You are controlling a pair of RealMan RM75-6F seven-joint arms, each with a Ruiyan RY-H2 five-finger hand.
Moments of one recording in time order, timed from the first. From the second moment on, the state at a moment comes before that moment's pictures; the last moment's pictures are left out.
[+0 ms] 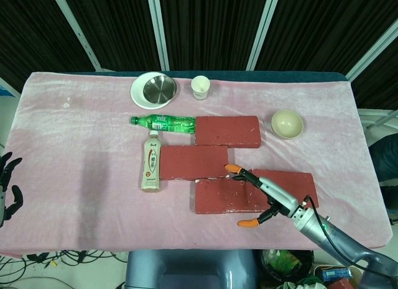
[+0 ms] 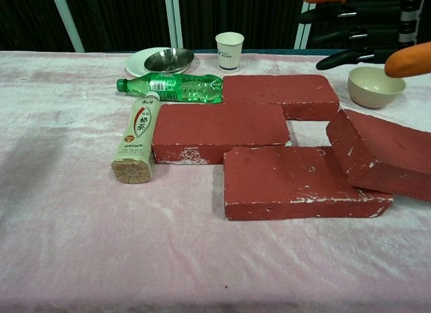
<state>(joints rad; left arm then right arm) -0.07 -1.12 -0.09 -1.65 1.46 1.55 0.06 0.69 -0.96 -0.05 -1.89 -1.73 1.11 1.18</state>
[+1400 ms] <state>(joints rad) -0.06 -1.12 -0.09 -1.66 1.45 1.56 0.08 0.52 -0.73 -0.04 -2.00 -1.25 1.03 0.09</state>
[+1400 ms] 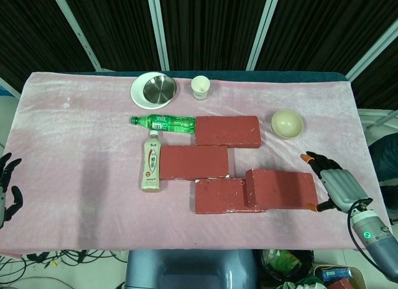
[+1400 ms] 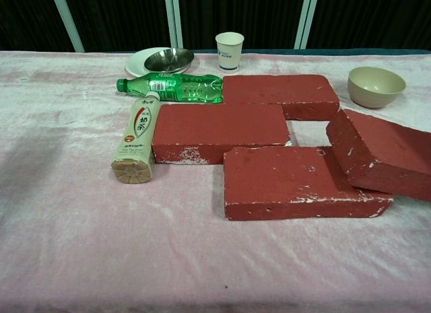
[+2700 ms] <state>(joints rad) -0.06 -1.12 -0.10 -1.65 1.44 1.56 0.09 0.50 -1.02 0.01 -1.70 -1.21 0.86 0.21</state>
